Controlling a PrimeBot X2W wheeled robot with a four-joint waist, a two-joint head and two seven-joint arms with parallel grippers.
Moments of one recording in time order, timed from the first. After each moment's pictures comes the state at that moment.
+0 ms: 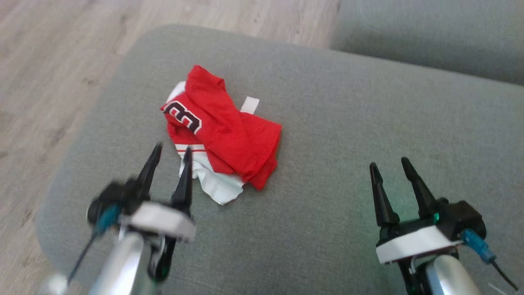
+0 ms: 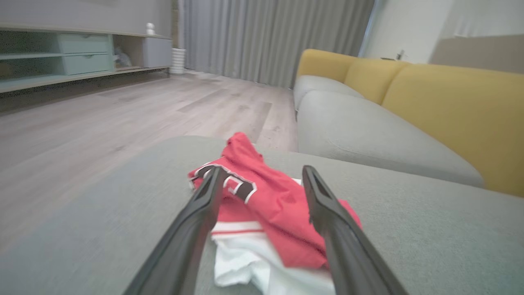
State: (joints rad) left arm -0.20 0.08 -0.21 0.34 -0.30 -0.12 -0.16; right arm -0.03 -0.05 0.14 0.22 0.16 0.13 -0.25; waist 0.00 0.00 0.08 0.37
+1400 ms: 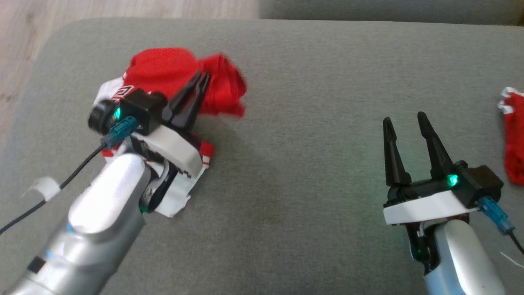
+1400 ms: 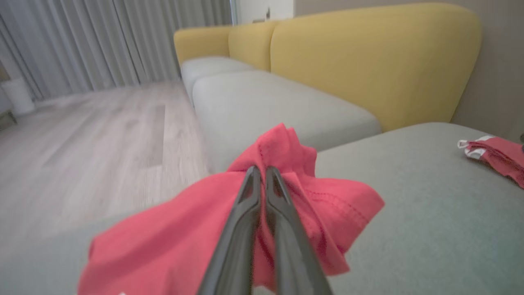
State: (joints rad) left arm -0.67 0.34 -0.70 0.36 -0.56 -0.06 -0.02; right arm -0.17 -0.05 0.10 0.18 0.16 0.13 -0.25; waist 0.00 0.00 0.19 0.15
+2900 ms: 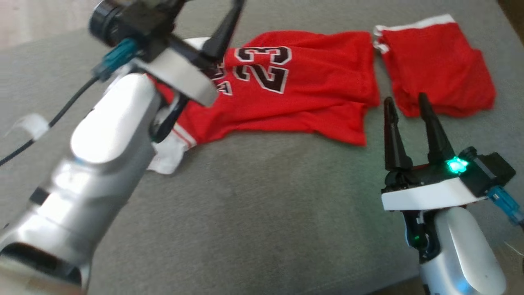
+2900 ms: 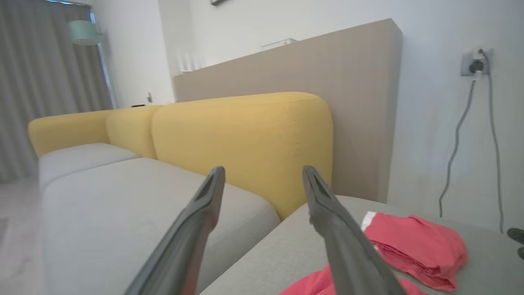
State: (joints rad) left arm -1.00 0.24 -0.75 0.49 -0.53 -0.11 -0.16; right arm -0.21 -0.05 0.15 0.13 0.29 0.13 -0.25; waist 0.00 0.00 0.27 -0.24
